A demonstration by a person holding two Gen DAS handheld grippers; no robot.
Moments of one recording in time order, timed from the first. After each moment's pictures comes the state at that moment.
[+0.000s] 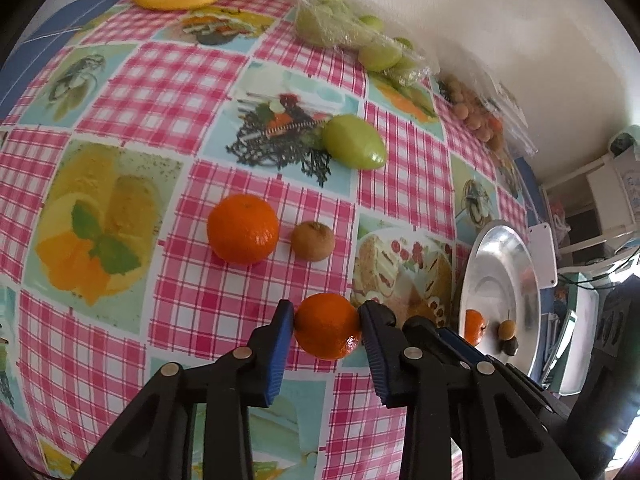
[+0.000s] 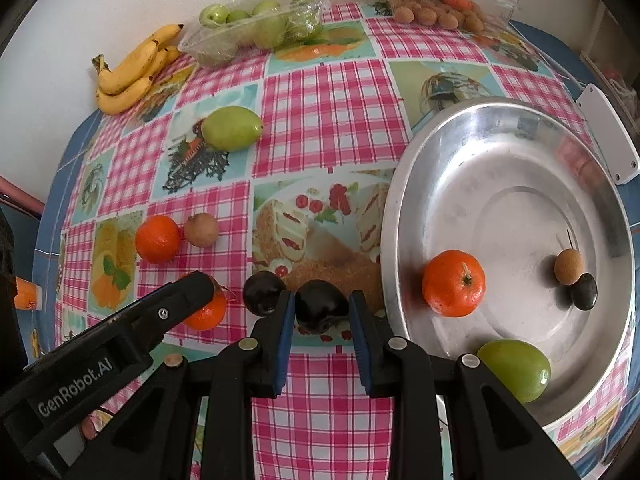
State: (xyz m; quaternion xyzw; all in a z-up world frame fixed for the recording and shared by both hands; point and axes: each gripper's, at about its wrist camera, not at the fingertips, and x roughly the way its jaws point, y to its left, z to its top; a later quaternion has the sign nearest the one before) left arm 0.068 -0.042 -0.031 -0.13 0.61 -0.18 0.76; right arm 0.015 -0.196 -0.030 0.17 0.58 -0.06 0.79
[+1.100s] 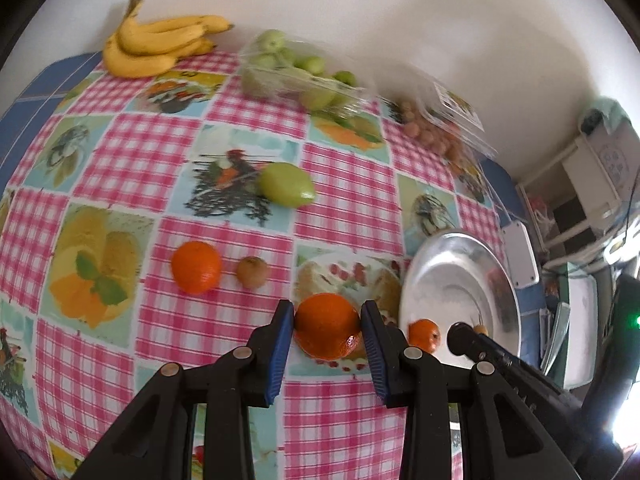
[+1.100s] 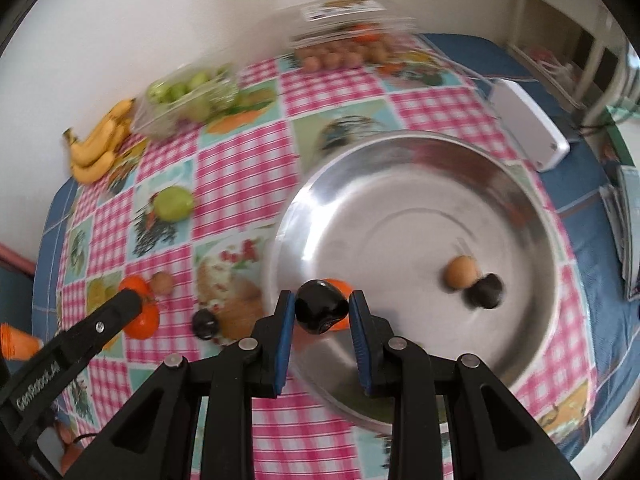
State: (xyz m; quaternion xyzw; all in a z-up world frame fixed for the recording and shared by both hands) left arm 0.047 -0.084 0.015 -0.08 0.55 -0.21 0.80; right arm -0.020 -0.269 0.008 0.21 0.53 -0.15 0.81
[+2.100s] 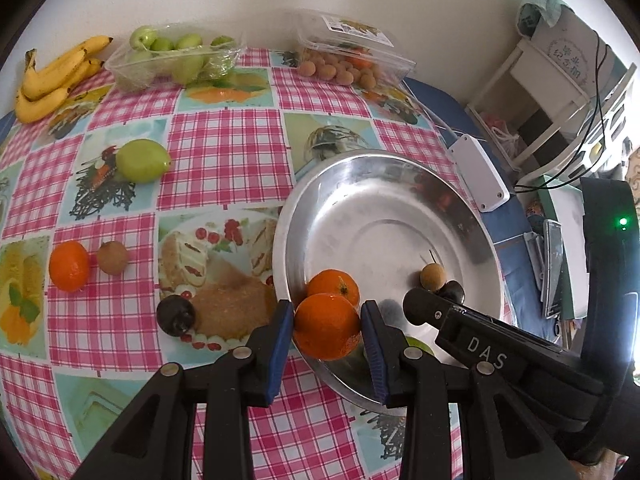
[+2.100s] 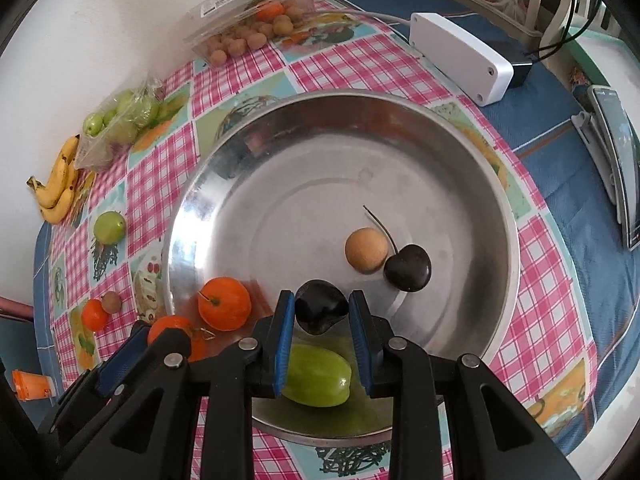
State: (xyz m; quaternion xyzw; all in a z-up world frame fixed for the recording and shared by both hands) left arm 0.006 -0.177 -0.006 0.01 0.56 -0.30 0.77; right arm -0.045 -0.326 -0.020 0.28 0.55 -0.19 0.76
